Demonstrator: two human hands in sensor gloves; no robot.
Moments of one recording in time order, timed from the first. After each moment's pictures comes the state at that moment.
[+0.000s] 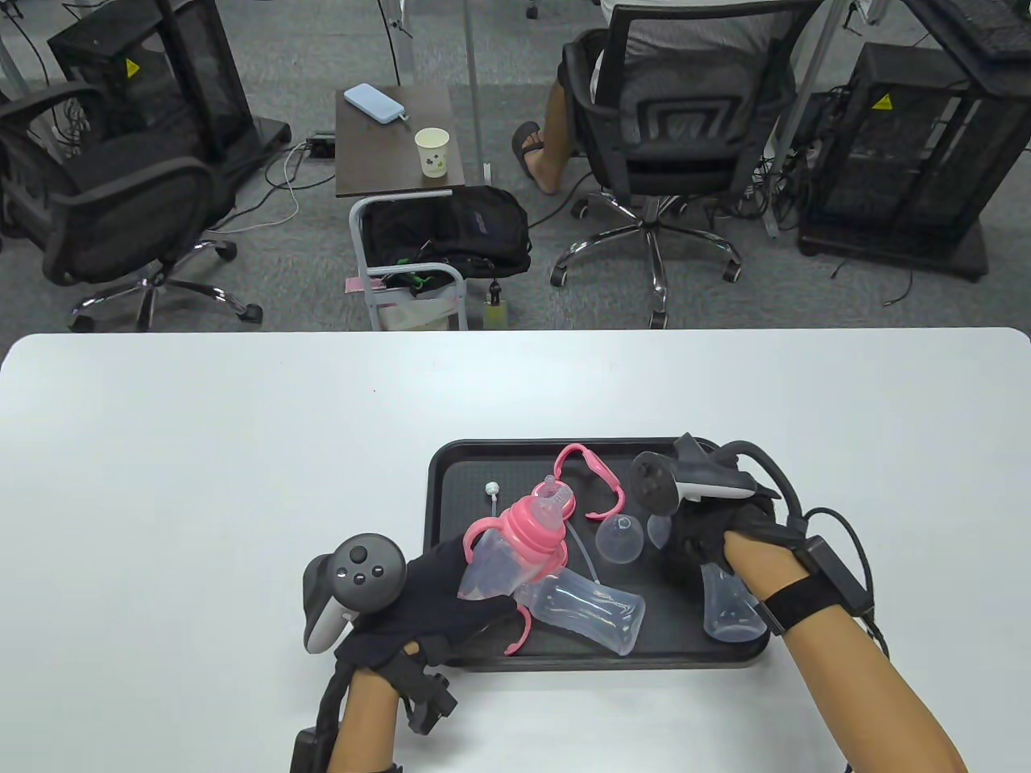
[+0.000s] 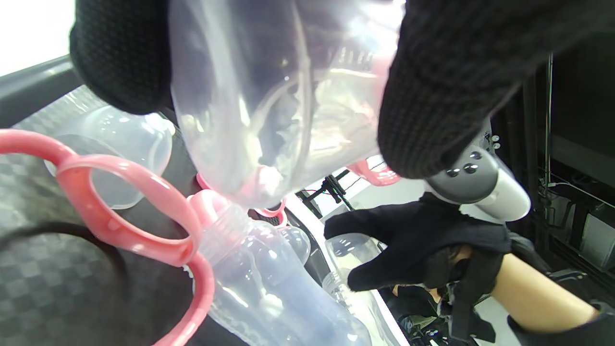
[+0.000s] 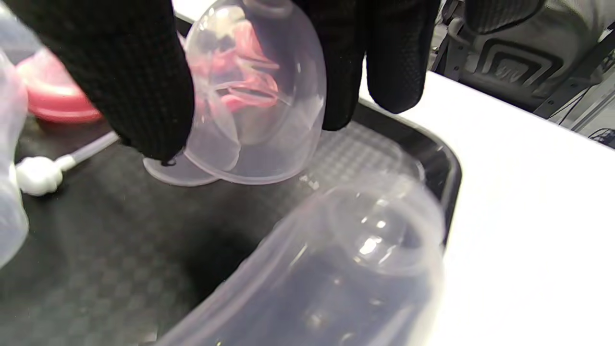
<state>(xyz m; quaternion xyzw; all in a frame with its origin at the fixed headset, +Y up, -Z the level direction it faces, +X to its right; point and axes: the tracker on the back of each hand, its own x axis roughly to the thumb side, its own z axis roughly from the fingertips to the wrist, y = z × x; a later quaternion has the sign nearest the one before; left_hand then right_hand) -0.161 -0.700 -0.281 -0.08 -0.17 0.43 0.88 0.167 -0.682 -0.394 -0.21 -0.20 -0.95 0.14</state>
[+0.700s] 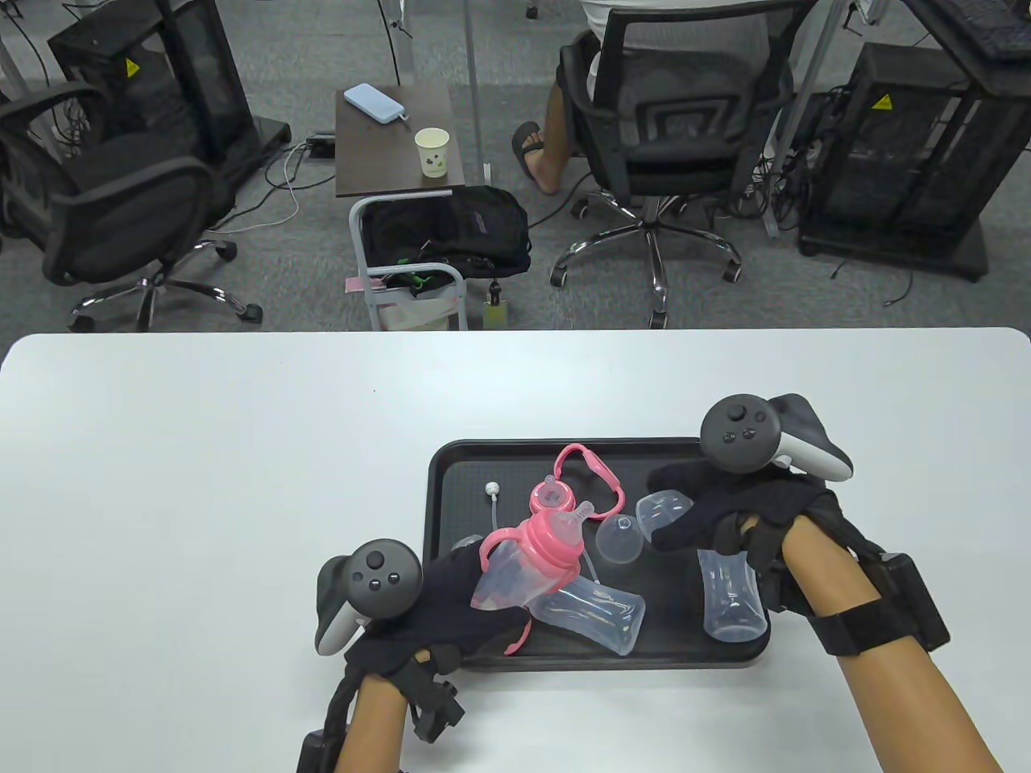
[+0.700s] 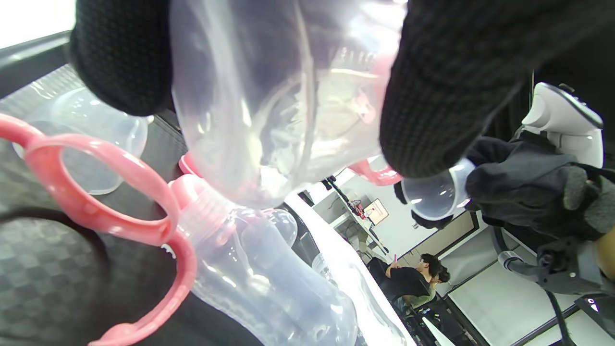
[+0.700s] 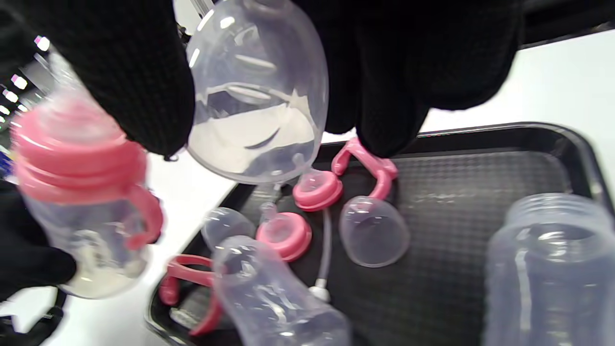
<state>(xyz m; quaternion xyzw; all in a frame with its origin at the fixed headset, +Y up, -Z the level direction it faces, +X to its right) -0.148 -0.697 -0.275 -0.08 -0.20 0.41 0.89 0.192 -0.595 -0.363 -0.23 -0.24 -0.92 -0.20</state>
